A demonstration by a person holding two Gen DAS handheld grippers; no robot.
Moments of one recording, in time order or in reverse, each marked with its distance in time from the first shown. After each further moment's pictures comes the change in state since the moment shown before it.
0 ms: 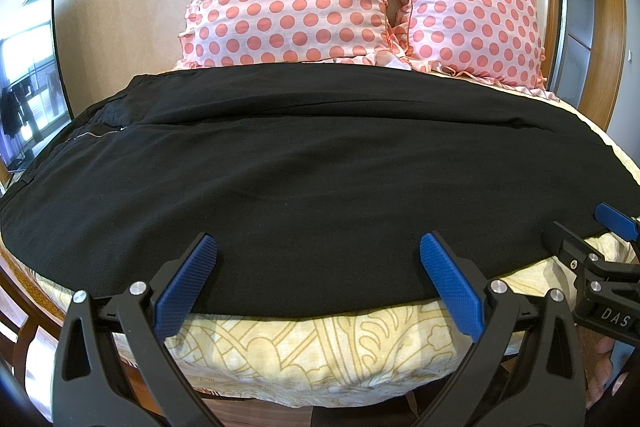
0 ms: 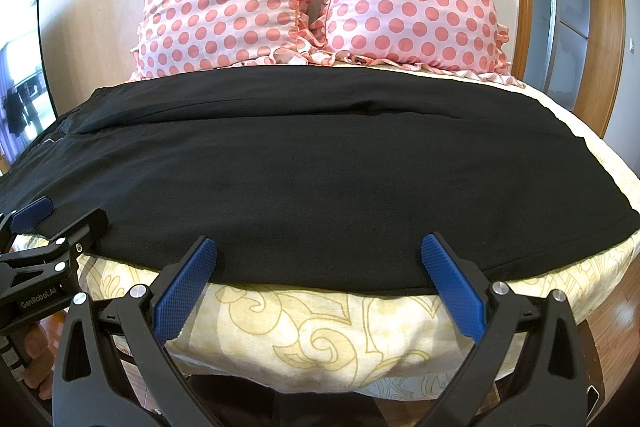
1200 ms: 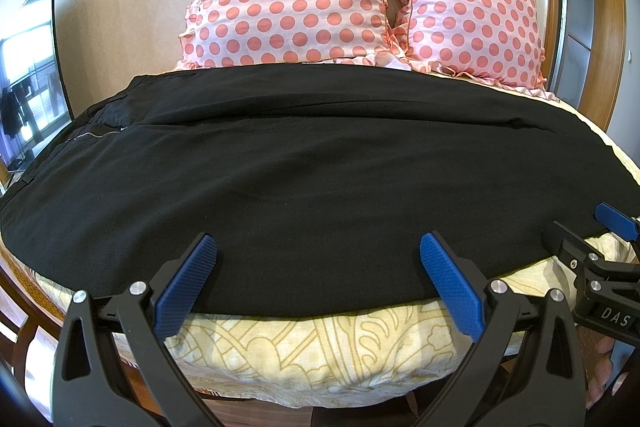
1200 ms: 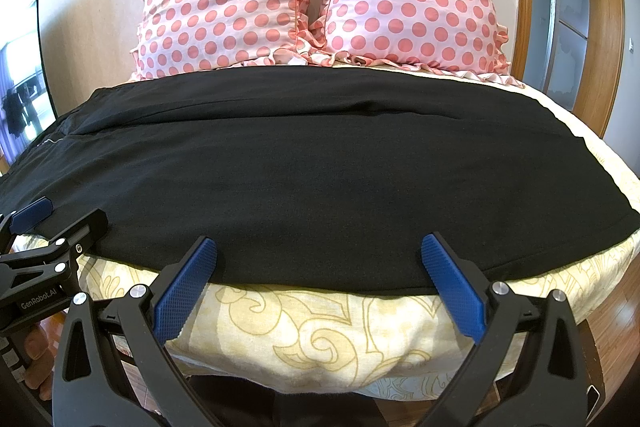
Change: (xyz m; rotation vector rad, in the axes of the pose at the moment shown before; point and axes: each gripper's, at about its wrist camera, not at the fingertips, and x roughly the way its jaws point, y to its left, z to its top) left arm 0.000 0.000 0.000 0.001 -0.002 0.000; right arm -0.001 0.000 0.004 0.000 -0.001 0.001
